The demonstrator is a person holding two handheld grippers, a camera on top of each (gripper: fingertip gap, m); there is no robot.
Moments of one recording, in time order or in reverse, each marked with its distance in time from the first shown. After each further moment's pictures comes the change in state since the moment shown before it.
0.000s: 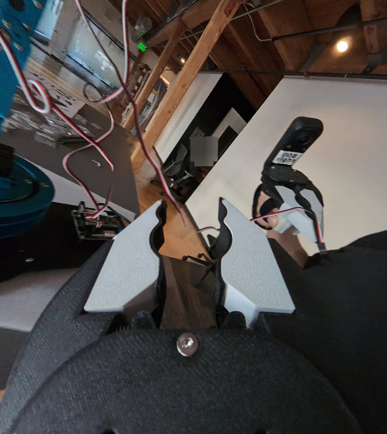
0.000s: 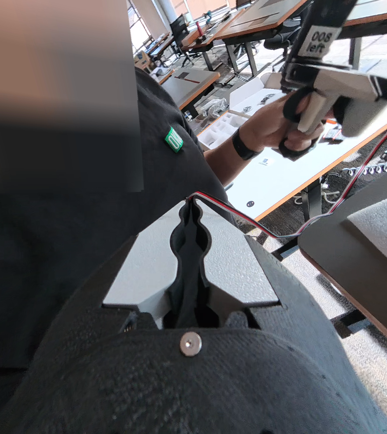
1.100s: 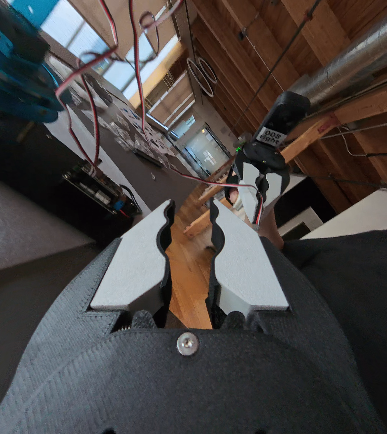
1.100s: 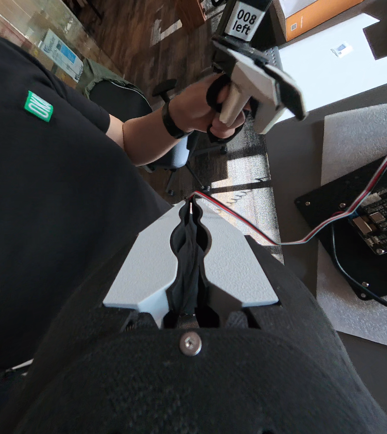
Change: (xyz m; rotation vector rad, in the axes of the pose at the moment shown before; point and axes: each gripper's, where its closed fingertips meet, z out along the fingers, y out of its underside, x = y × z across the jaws) left arm -0.013 0.080 0.075 0.415 -0.450 -0.124; right arm 0.117 0.066 -0.126 -0.504 -0.330 -0.202
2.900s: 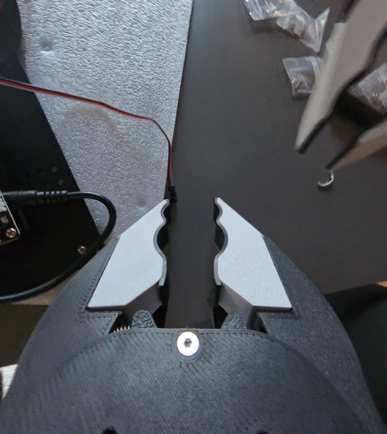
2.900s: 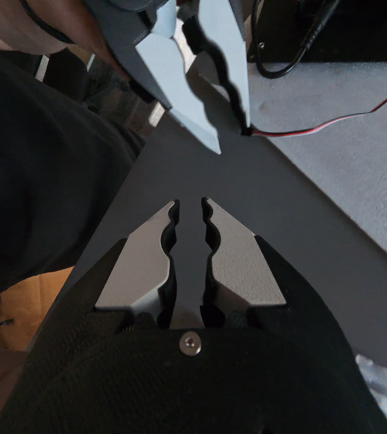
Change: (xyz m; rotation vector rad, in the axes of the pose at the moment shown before) left arm -0.120 0.093 0.215 -0.275 -1.197 0.082; right arm 0.197 0.135 -0.172 -0.606 -0.345 -0.494
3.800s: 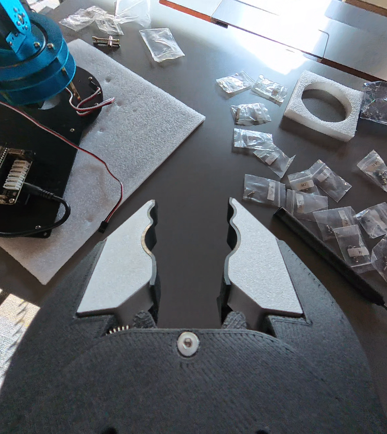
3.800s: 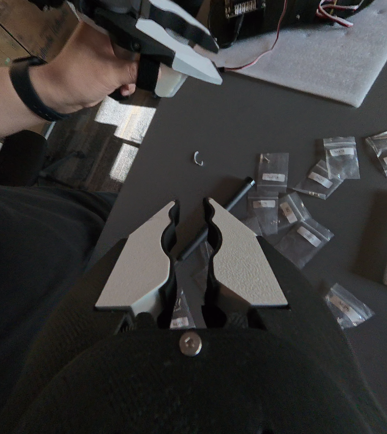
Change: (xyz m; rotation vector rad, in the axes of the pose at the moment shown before) left arm 0.081 -0.076 -0.020 0.321 -0.467 -0.243; right arm -0.092 0.128 -0.145 0.308 0.319 0.117
